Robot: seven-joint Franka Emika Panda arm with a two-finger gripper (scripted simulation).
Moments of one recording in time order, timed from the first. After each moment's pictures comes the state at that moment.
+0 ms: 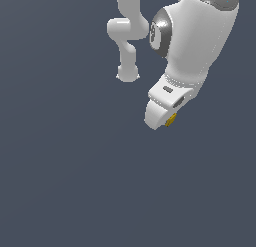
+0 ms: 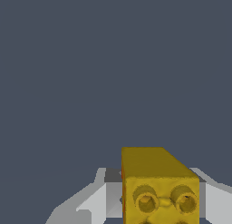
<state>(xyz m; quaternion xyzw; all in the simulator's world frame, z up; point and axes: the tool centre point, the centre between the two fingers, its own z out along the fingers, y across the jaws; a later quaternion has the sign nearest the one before) 0.040 0.128 0.283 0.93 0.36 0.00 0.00</state>
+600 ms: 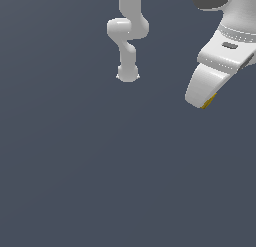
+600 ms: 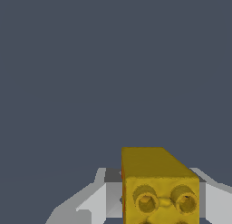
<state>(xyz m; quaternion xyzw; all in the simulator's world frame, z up) 0.046 0.202 0.372 0.93 0.36 0.00 0.00</state>
